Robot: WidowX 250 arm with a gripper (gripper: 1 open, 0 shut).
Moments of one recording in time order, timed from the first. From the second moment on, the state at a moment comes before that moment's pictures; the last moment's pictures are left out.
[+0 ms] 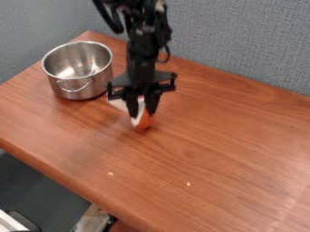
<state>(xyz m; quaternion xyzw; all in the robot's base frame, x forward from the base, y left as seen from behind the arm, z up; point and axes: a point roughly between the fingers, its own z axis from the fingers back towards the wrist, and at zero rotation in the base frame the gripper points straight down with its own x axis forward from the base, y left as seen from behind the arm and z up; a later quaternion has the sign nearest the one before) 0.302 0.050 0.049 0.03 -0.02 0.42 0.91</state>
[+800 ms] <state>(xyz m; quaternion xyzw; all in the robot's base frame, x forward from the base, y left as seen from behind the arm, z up) 0.328 0.116 0.144 0.00 -0.01 0.59 0.81</state>
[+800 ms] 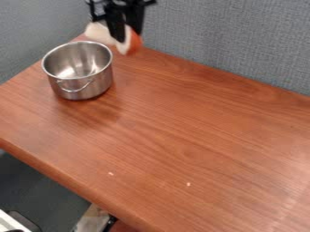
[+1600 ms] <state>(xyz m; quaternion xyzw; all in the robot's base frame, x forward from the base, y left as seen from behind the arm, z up) 0.340 0.189 0.119 0.04 -0.06 0.54 0.84</state>
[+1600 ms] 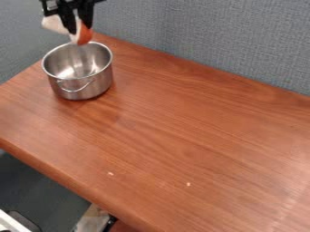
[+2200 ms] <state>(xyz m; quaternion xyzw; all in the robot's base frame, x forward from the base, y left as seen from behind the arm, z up) 0.362 0.185 0.078 0.04 -0.10 0.53 0.84</state>
